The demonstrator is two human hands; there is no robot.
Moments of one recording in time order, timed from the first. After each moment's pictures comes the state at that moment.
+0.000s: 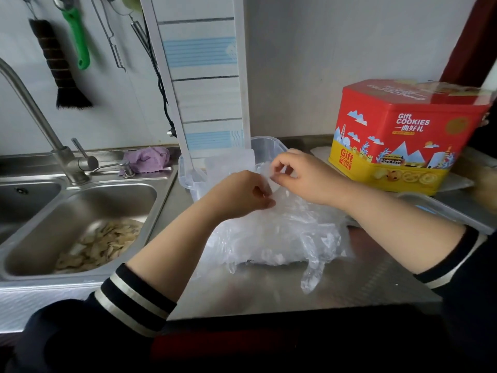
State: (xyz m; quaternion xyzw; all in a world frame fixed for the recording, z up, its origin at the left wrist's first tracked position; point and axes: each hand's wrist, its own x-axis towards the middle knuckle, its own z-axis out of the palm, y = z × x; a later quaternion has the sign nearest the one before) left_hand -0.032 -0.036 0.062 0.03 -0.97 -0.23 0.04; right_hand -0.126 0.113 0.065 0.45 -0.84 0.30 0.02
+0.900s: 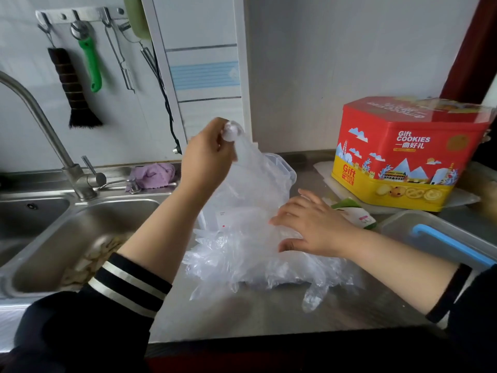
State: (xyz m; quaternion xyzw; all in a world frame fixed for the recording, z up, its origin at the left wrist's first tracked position) left_hand -0.052 -0.076 0.109 0.08 -0.85 -0.29 0.43; right_hand -0.138 0.132 0.005 0.58 -0.80 0.02 0.15
